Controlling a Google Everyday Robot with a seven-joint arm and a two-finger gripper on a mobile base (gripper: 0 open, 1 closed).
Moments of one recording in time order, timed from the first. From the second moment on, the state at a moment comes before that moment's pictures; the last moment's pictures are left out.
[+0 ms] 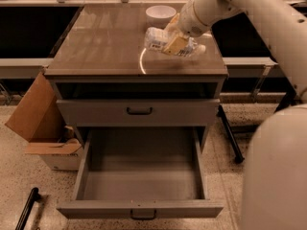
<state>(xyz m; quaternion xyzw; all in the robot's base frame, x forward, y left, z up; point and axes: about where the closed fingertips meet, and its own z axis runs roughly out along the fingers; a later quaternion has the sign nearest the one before) 0.751 -0.069 0.901 -0.66 0.64 0.04 0.38</state>
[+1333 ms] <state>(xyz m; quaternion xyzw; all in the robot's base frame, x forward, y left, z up) 0.784 -0.043 0.856 -0.67 0.67 0.04 0.32</state>
